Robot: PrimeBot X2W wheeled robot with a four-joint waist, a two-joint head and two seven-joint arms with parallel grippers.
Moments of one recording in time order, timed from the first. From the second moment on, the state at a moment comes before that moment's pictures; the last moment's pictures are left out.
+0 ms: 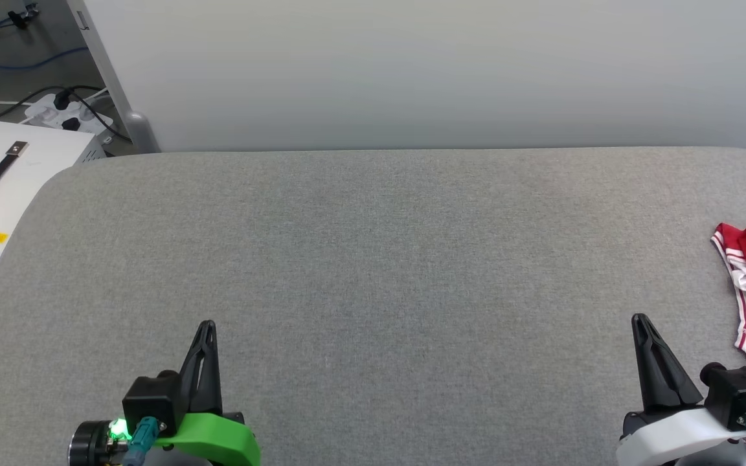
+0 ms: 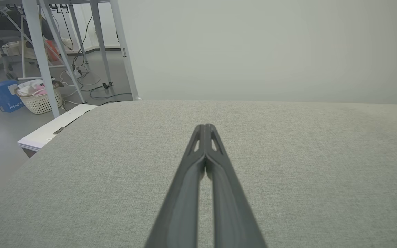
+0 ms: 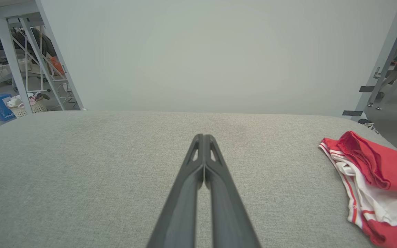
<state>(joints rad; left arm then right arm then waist) 0.07 0.06 -0.03 0.06 -0.08 -0.02 -0.19 0.10 -0.08 -0.02 0.01 0.13 0.13 -0.20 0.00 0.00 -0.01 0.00</state>
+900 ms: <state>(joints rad) 0.06 0.06 -0.02 0.04 -0.06 -0.02 -0.14 0.08 -0.07 -0.02 0.01 0.09 0.13 -0.14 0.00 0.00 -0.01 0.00</state>
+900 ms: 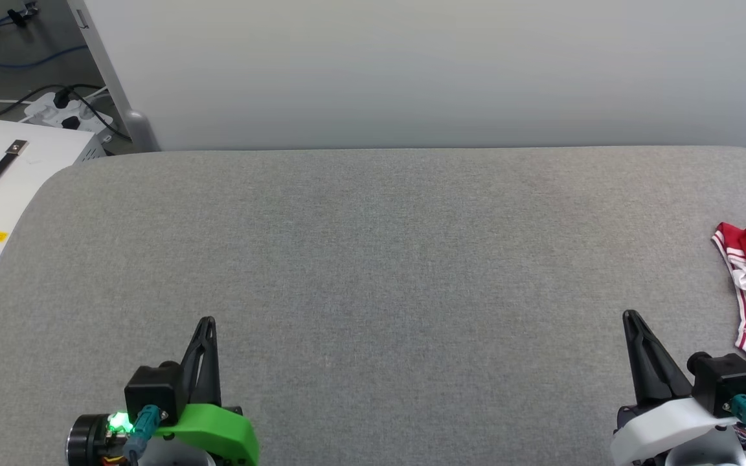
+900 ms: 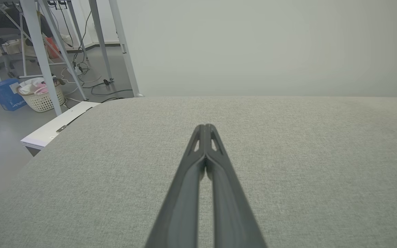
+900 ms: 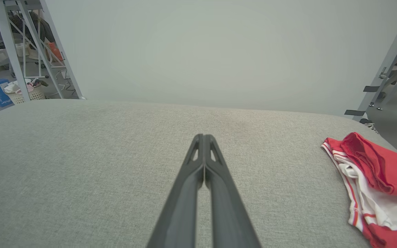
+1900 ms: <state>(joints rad) 0.04 0.06 -0.01 0.02 -0.03 -0.01 -0.07 0.05 -0.06 -0.01 0.01 0.05 0.13 -0.07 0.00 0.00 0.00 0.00</state>
